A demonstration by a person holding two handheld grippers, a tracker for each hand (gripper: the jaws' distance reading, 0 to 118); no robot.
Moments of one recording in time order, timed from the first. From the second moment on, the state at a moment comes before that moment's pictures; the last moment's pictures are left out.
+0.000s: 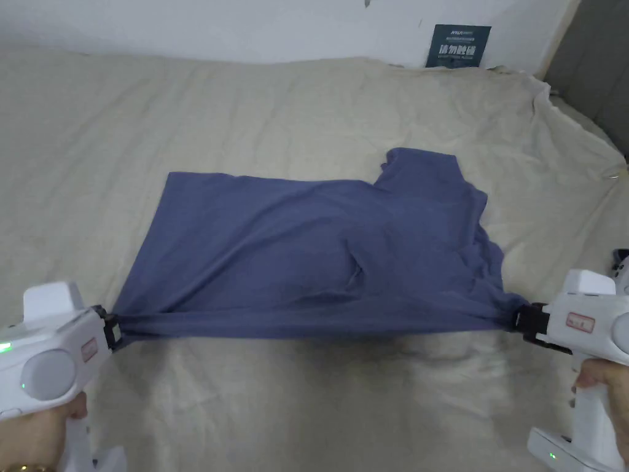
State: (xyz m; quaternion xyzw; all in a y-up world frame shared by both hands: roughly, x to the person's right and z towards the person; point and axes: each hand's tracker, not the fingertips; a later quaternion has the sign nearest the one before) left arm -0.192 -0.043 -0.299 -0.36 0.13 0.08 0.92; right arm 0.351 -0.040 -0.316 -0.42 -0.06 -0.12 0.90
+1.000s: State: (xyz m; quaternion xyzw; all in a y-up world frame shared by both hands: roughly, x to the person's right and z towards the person) left arm -0.202 -0.055 -0.148 -0.43 0.13 0.06 0.89; right arm 0.364 -0.051 -0.164 -0.50 -0.02 -0.06 0.87
